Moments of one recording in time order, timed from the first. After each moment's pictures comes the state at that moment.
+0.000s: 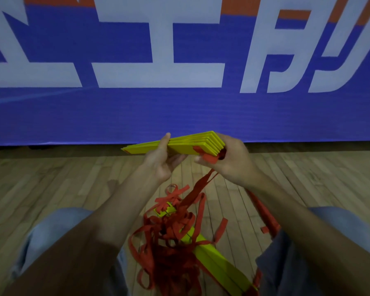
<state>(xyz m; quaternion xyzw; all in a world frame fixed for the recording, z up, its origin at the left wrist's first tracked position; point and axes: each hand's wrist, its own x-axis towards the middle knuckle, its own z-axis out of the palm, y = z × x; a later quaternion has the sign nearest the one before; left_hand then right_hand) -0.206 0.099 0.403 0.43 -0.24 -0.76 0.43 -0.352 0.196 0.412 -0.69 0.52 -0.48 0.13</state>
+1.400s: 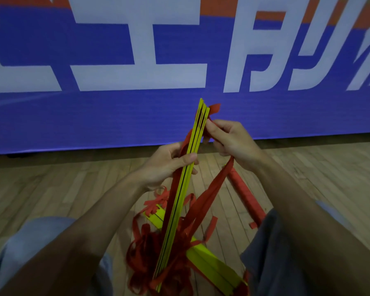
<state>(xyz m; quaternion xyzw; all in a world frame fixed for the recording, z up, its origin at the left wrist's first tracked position) -0.210 0.129 0.406 0.24 -0.68 -0.64 0.25 -0.392 0.195 0.441 -0.56 0.54 -0.54 0.32</state>
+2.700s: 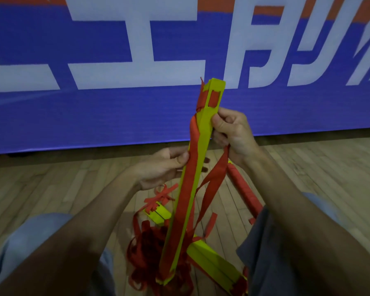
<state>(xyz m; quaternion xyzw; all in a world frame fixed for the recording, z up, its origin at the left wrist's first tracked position) -0.205 0.127 0.401 0.13 -0.66 -0.72 0.15 -0.387 0.197 0.441 -0.54 0.42 -0.65 0.35</state>
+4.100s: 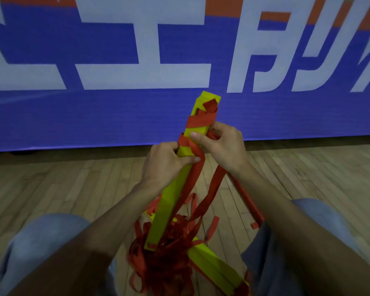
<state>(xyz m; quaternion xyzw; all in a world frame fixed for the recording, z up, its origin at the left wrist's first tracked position) -0.213 0.133 0.400 0.43 -0.78 -0.29 0.35 -0.362 0.189 0.427 -0.55 0.64 -0.52 0.11</state>
